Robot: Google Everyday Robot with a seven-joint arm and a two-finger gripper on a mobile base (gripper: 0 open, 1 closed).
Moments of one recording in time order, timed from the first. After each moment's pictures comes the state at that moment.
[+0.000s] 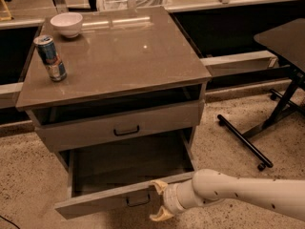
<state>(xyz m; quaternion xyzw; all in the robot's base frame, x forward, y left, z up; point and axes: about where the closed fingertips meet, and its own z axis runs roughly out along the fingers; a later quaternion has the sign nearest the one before) 0.392 -0.004 0.433 -0.72 0.58 0.22 0.30</state>
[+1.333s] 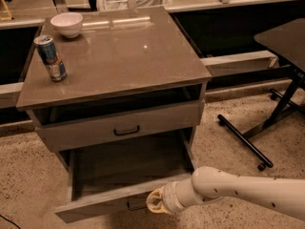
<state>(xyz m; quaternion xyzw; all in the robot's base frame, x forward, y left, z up) 0.400 -0.001 0.447 -0.72 0.58 0.23 0.31</state>
